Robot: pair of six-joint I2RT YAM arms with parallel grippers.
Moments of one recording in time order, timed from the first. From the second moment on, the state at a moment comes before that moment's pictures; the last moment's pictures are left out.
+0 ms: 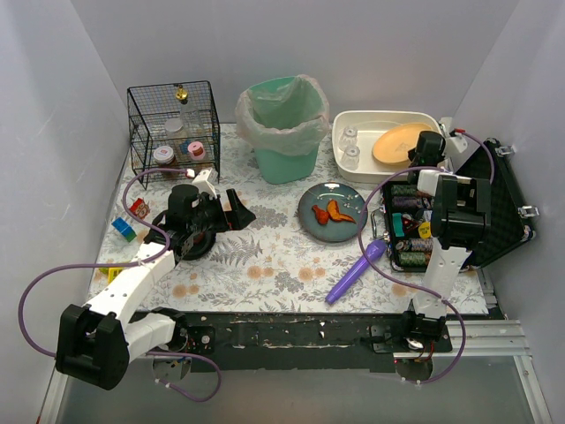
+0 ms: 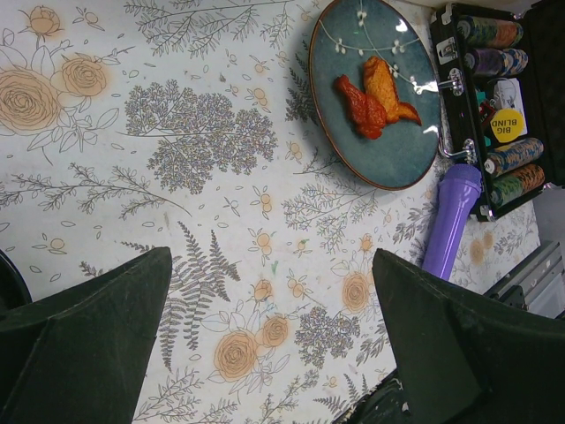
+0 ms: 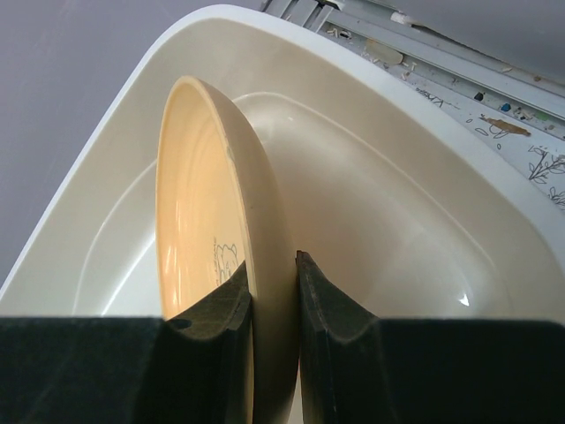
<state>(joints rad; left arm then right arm) -0.30 1.08 0.67 -0.10 0.35 -0.49 -0.09 2.07 1.28 0.40 0.38 0.78</state>
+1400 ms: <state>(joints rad) -0.30 1.08 0.67 -0.10 0.36 -0.49 -0.11 1.93 1.39 0.03 0.50 0.58</state>
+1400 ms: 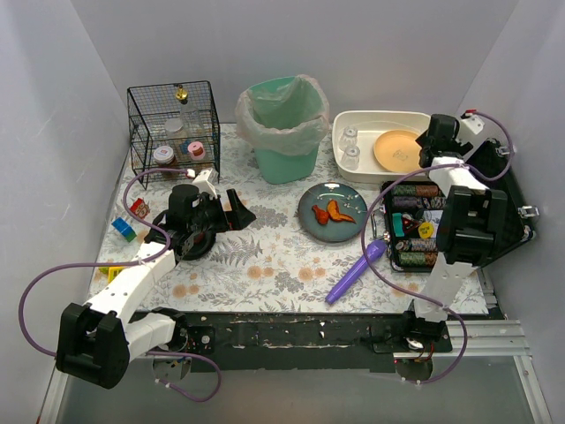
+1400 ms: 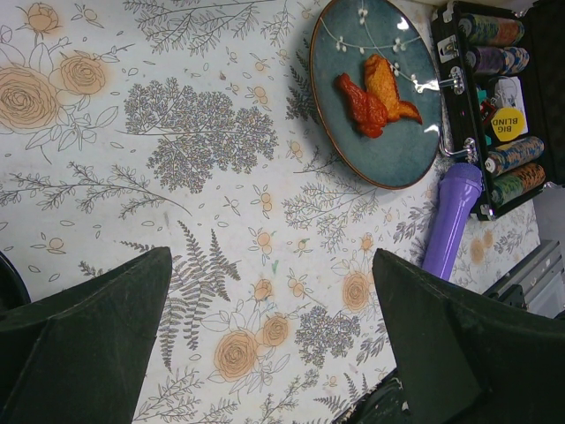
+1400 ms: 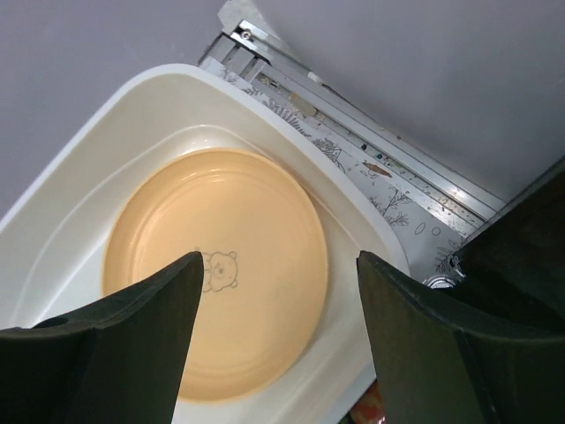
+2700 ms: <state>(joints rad) -0.55 1.53 0.76 0.15 0.21 -0.85 -0.02 0.99 0.84 -0.34 0.03 0.50</state>
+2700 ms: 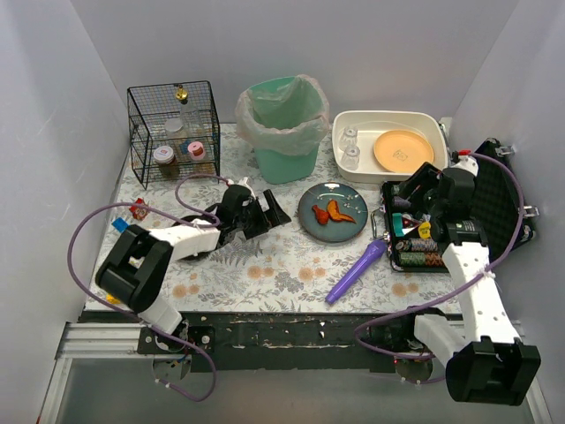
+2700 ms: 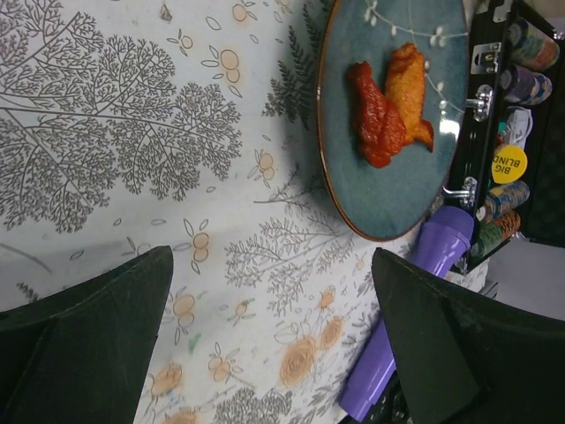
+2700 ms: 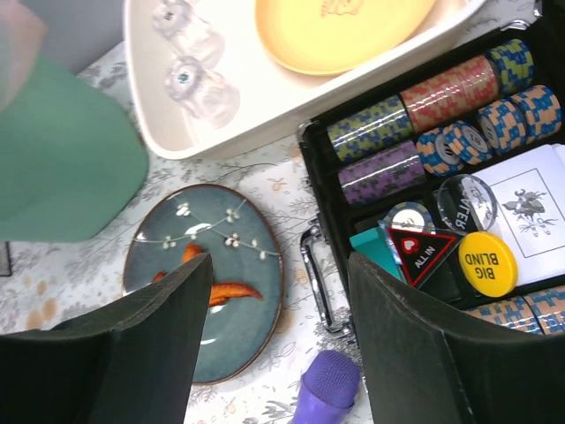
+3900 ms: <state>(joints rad) -0.68 1.92 0.96 0.41 0.04 -1.13 -0.02 0.88 0.81 -0.47 -0.02 0.54</state>
